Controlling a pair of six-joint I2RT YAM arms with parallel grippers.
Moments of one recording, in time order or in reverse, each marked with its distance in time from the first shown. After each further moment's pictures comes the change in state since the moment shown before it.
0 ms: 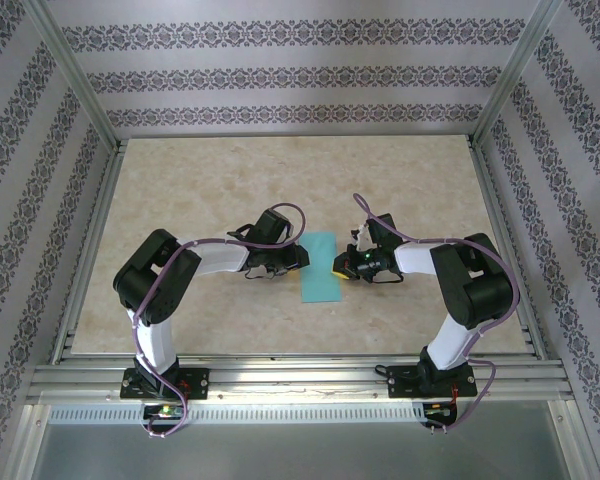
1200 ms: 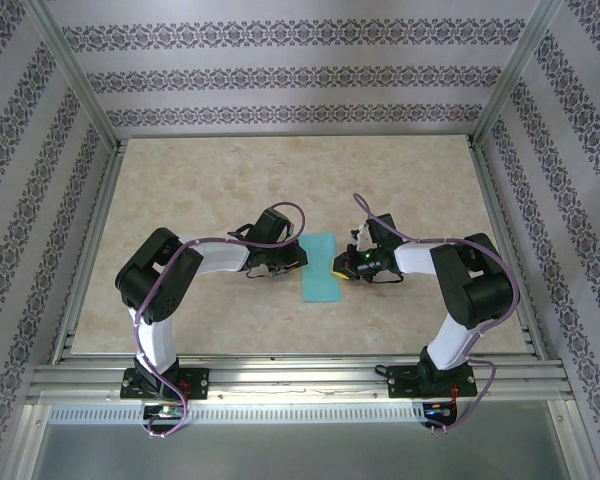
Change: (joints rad) left arm 0.006 0.014 0.000 0.047 0.019 -0.032; right arm 0.000 0.000 0.000 0.000 -0.002 -0.001
